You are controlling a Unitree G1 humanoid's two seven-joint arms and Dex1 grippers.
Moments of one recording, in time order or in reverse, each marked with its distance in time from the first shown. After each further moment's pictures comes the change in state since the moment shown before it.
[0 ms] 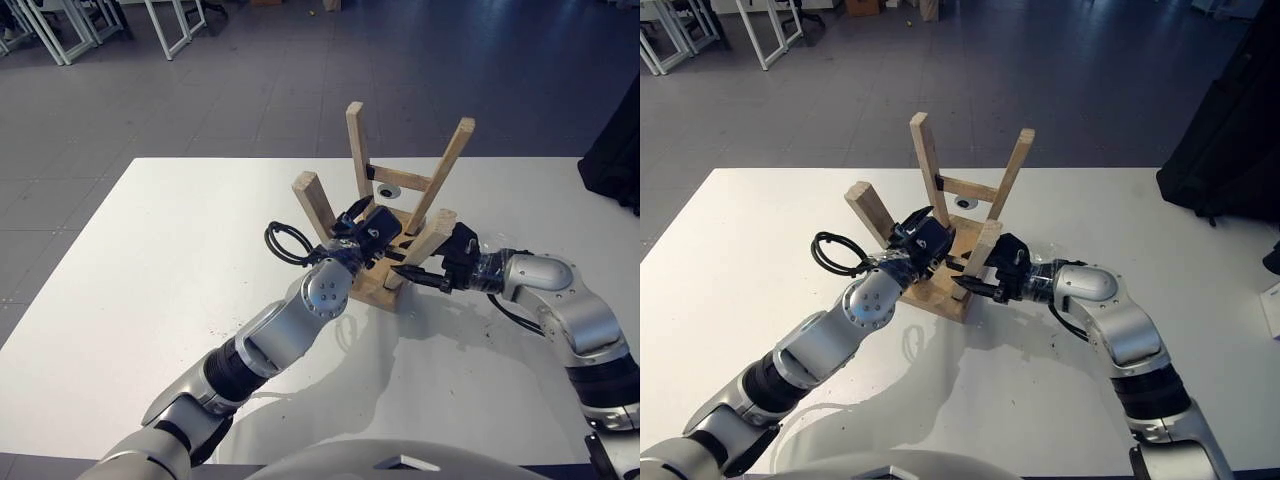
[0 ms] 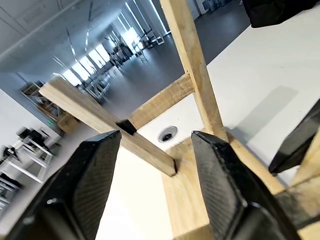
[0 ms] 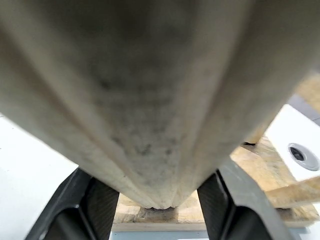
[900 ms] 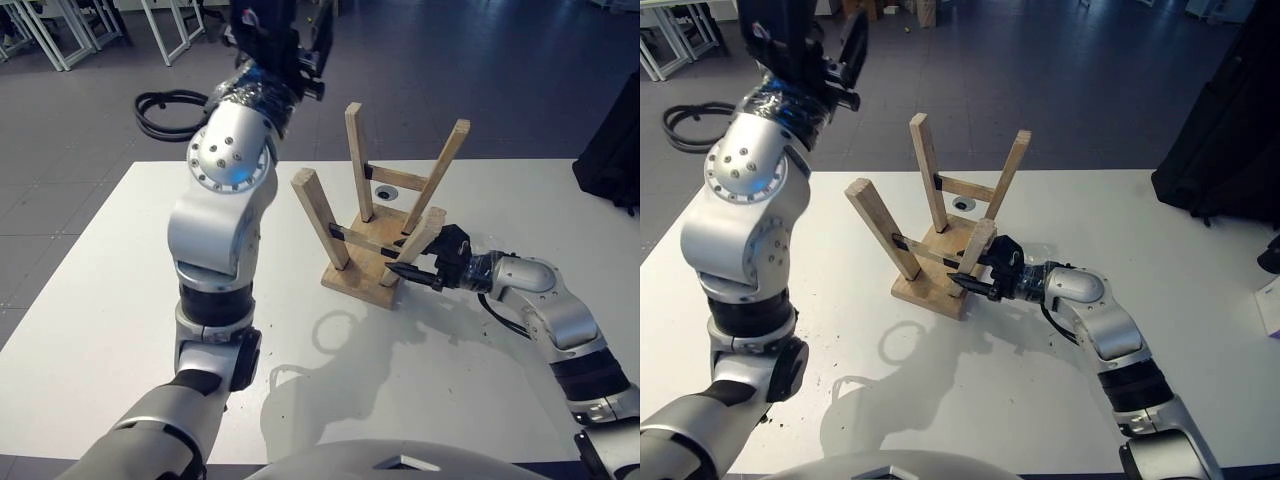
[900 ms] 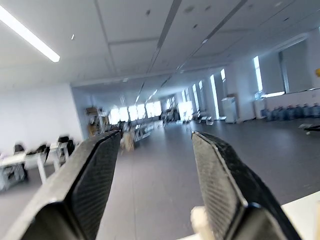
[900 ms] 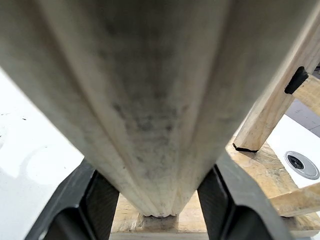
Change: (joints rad) left arm -0.359 -0.147 0.728 0.078 -0.169 0.014 -0.126; right arm -0.009 0.037 0.071 0.170 0.008 -0.193 -0.019
